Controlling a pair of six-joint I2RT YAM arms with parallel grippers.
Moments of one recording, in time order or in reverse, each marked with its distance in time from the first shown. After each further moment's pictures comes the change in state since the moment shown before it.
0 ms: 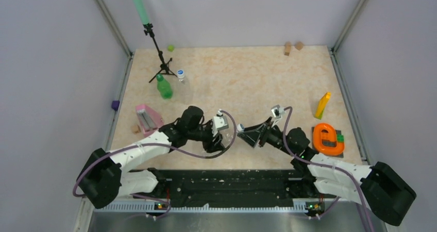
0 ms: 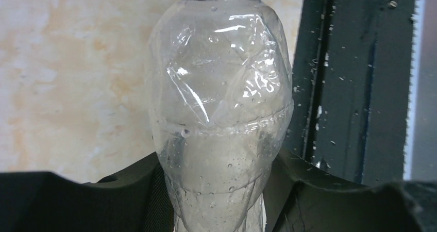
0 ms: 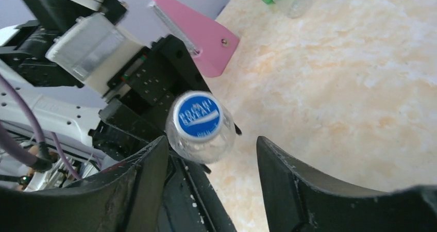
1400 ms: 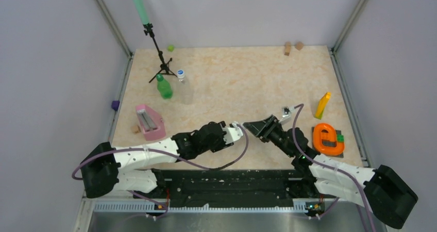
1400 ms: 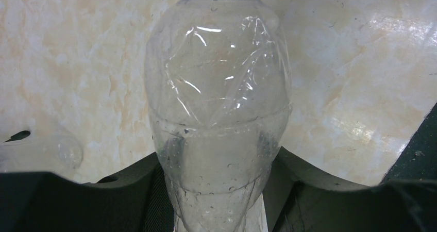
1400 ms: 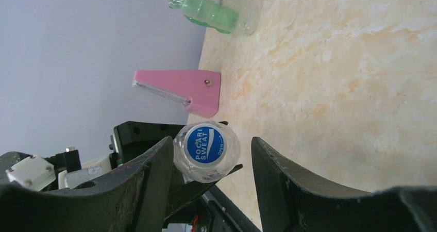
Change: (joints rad) left arm -0.352 0.018 0.047 -0.019 -0.887 0.063; right arm 0.003 -0.058 0.002 -0.169 0.298 0.405
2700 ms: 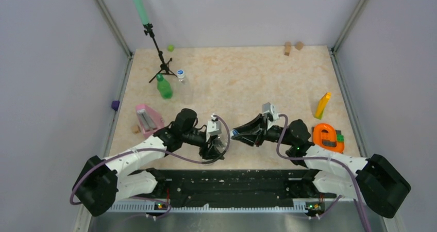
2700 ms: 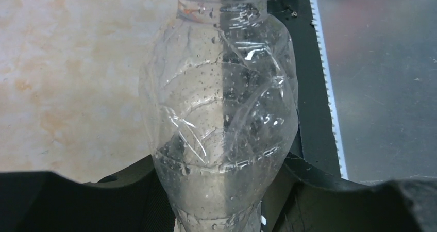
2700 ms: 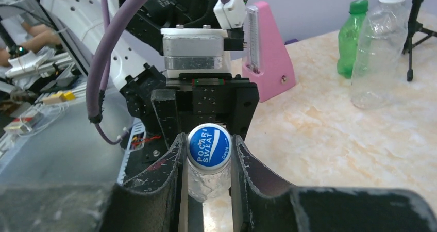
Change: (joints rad) left arm 0.389 -0.114 -0.125 0.083 1.140 -0.083; right arm -0.015 0.162 0.143 0.310 -0.680 -0.737
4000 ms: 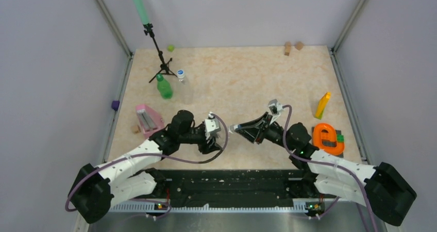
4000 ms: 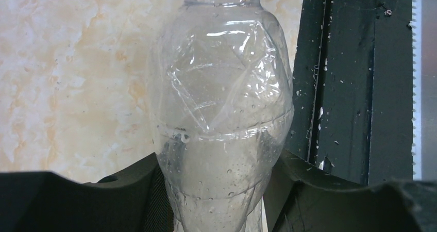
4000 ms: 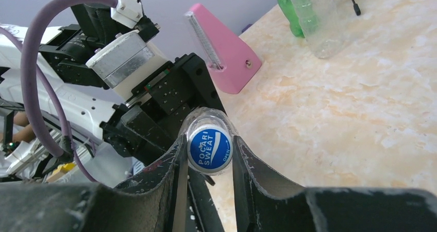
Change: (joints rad) left arm -0.011 -0.093 -0.018 -0.002 -0.283 0.030; right arm 0.023 -0.120 -0.040 -0.177 0.302 0.204
